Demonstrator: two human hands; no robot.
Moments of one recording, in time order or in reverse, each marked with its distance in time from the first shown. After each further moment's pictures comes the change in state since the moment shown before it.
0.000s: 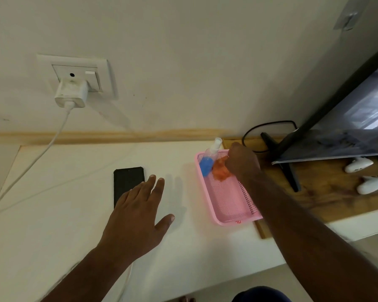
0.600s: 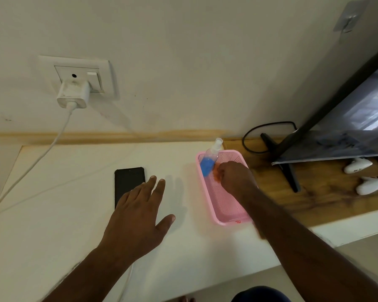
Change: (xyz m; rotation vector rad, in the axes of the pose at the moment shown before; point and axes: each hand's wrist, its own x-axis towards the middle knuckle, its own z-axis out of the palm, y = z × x) left_hand 0.000 0.001 -0.001 0.013 -0.049 -0.027; right_hand -0.018 0.009 0.045 0.095 -0.089 -0.043
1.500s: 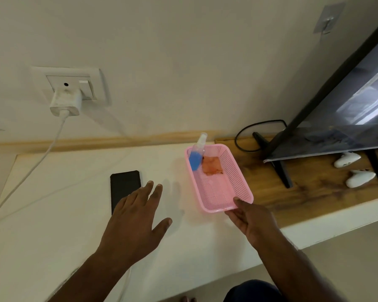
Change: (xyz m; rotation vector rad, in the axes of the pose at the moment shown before) left_hand -0.005 0.002 -0.001 0.011 -0.018 0.025; right_hand -0.125 0.040 -0.008 1.666 -0.041 0.687
